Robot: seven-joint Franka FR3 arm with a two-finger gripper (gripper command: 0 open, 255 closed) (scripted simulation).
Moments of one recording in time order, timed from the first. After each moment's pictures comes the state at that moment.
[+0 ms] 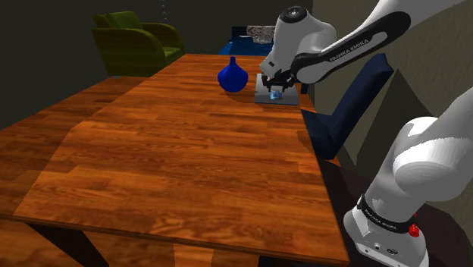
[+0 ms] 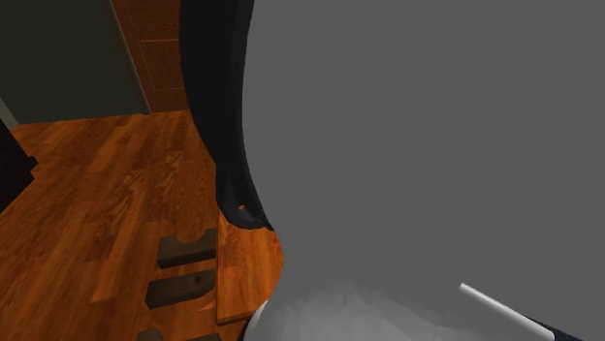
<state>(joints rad) 0.00 -0.34 -0.25 -2.49 -0.79 2.45 -1.85</state>
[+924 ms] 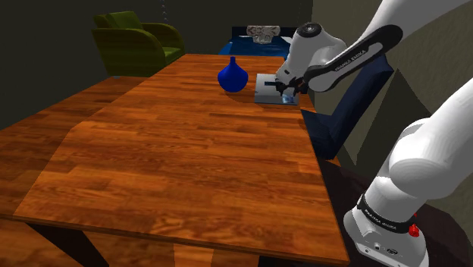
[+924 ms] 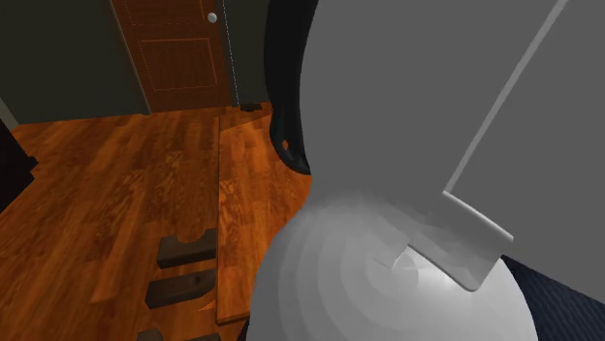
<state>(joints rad) -0.09 -0.26 -0.39 -2.52 -0.88 2.66 -1.92</state>
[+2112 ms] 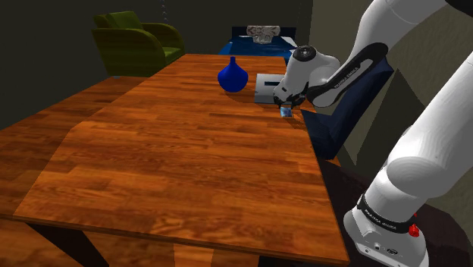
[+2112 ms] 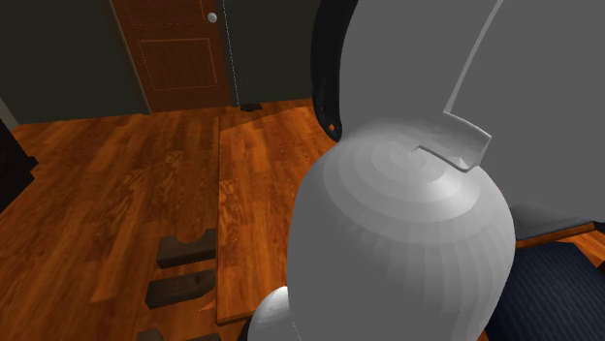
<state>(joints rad) -0.14 -0.10 -0.38 -2.54 -1.08 2.81 -1.71</state>
